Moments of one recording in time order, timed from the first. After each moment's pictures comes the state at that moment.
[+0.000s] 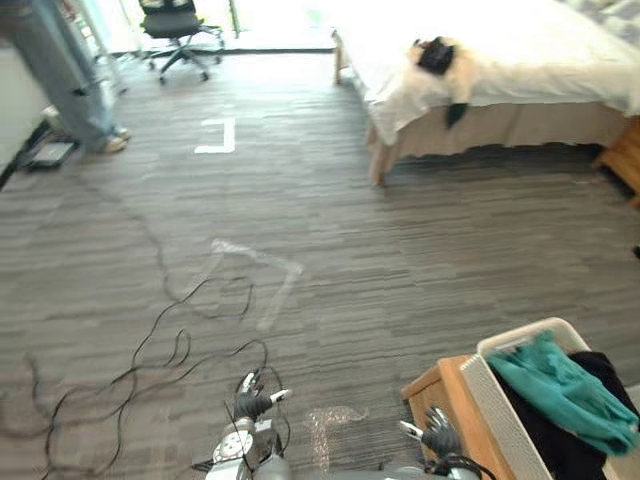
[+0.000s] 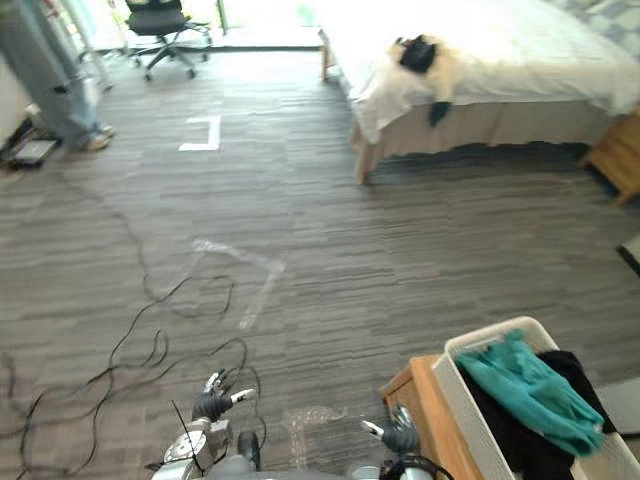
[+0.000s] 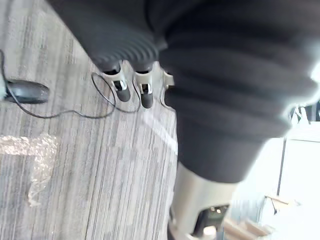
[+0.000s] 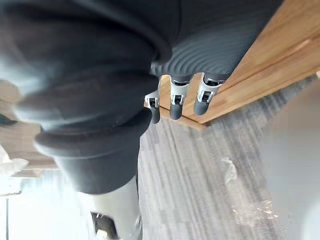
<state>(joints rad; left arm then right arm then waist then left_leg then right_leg) 0.20 0.05 0.05 0.72 -0.29 -0.13 0.09 0.25 -0.08 -0.04 0.70 0.12 -0.10 -0.08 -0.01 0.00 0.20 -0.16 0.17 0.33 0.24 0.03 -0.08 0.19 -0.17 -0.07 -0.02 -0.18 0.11</state>
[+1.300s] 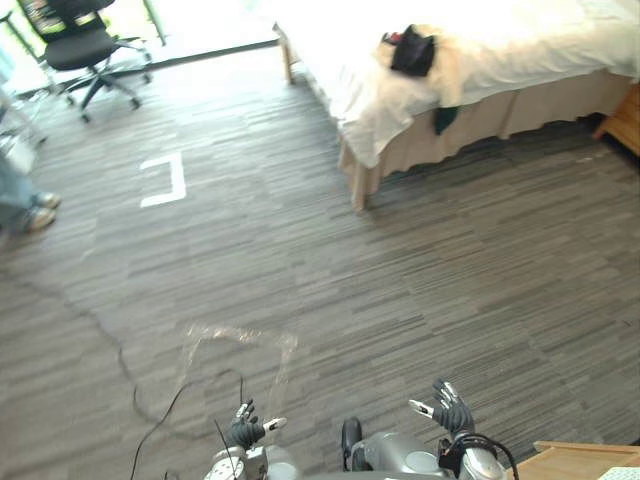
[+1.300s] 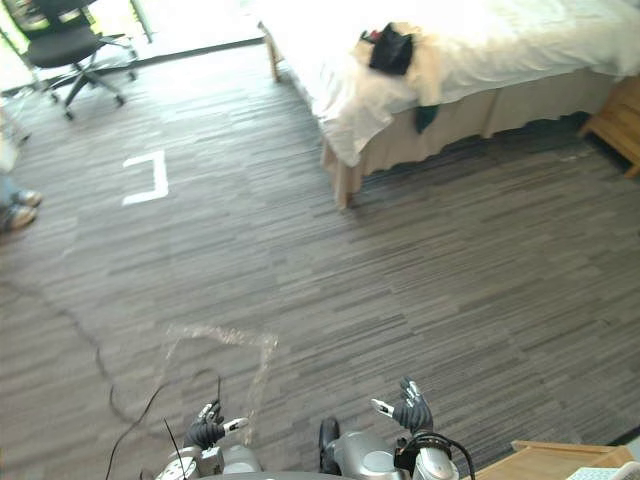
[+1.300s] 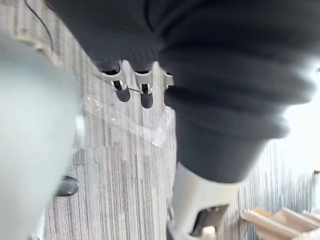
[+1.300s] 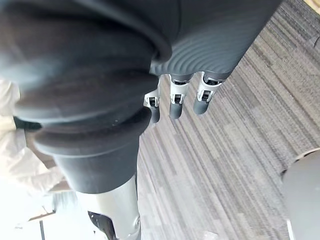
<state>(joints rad) 0.22 0.06 0.08 0.74 -0.23 -0.10 0.03 0.24 -0.09 -0.02 0.61 0.16 -0.10 -0.02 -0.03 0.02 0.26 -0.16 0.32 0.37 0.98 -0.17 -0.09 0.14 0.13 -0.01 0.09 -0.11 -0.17</state>
